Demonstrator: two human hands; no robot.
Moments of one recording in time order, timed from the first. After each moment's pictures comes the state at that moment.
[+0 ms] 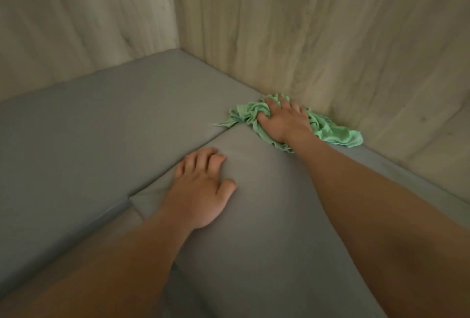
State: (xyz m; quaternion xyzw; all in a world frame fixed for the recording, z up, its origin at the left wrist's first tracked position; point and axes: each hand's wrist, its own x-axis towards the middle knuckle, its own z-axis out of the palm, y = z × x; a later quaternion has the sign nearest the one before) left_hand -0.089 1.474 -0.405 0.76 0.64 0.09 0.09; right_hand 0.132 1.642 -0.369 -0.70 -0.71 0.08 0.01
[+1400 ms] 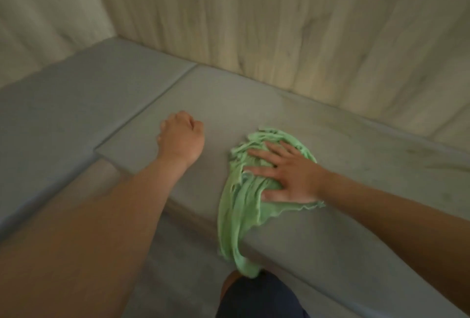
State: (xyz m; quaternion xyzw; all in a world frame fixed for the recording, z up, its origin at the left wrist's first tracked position) left_hand 0.029 1.366 -0.321 0.66 0.69 0.23 0.18; right_hand 0.302 1.278 -0.372 -0.49 -0.87 0.06 -0.07
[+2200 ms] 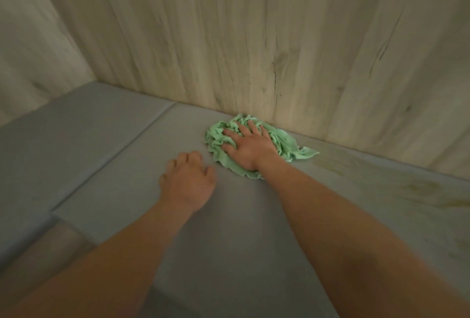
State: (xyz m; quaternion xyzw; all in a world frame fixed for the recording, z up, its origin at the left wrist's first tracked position) left_hand 0.104 1.392 -0.333 0.72 0.67 0.09 0.15; right_hand 0.297 1.463 -0.369 -0.69 -0.72 0.10 0.03
